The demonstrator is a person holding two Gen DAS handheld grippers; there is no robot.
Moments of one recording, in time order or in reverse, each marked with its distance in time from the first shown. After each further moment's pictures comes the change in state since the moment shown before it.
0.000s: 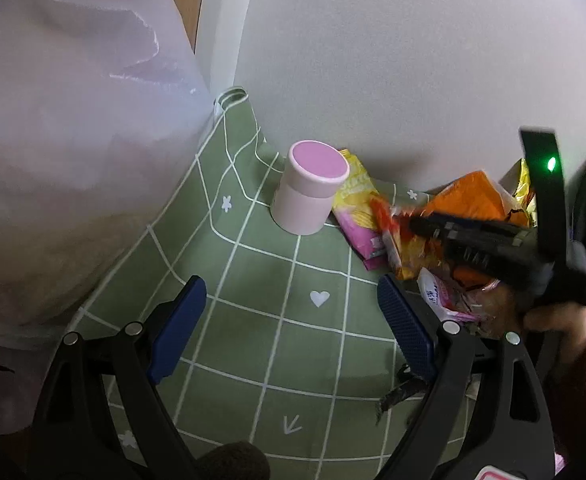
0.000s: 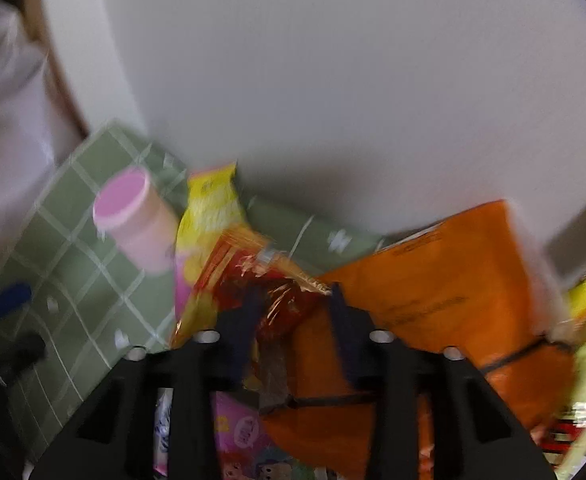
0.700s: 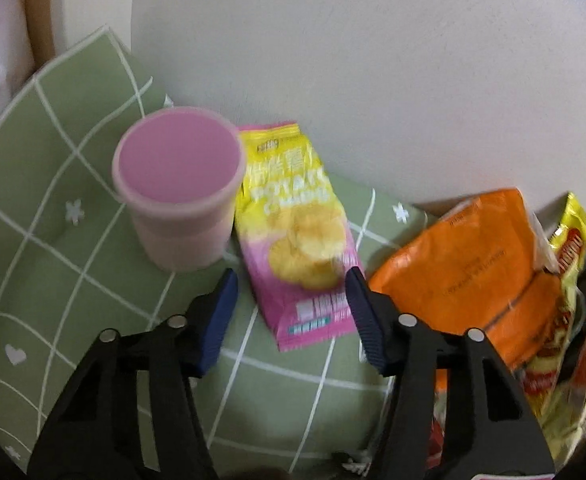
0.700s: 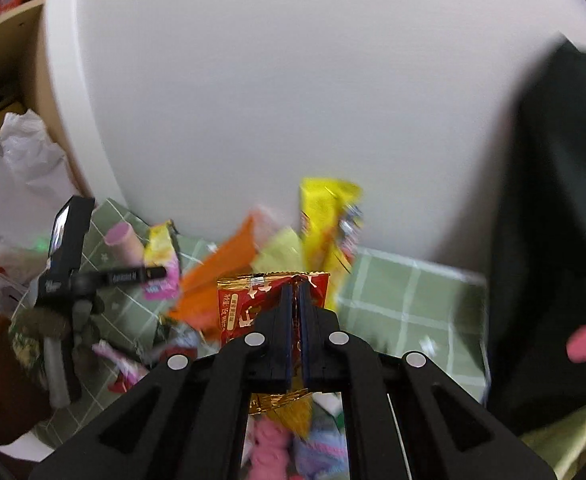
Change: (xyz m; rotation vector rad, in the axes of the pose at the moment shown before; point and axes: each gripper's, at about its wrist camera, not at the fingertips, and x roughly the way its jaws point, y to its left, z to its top) left arm 0.102 -0.061 0.045 -0.114 0.149 0.000; right arm -0.184 -0.109 -0.081 0.179 -0.226 -0.159
